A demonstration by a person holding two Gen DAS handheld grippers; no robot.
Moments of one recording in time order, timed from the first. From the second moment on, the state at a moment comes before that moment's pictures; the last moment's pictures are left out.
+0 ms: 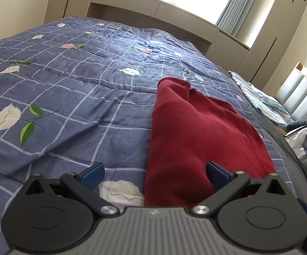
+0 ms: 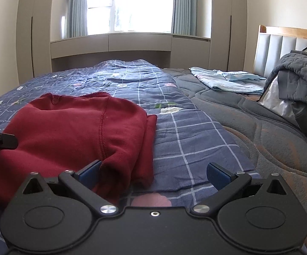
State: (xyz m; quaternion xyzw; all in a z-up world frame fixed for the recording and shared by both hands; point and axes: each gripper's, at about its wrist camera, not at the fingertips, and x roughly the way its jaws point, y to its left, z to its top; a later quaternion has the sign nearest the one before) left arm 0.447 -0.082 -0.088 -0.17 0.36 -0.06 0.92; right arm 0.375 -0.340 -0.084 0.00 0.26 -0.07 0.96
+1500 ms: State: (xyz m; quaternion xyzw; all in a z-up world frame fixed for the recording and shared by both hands) left arm 0.445 -0.062 -0.079 -0.18 0.37 -0.03 0.91; right arm 0.435 -0.391 -0.092 0.18 0.26 -0.05 0.95
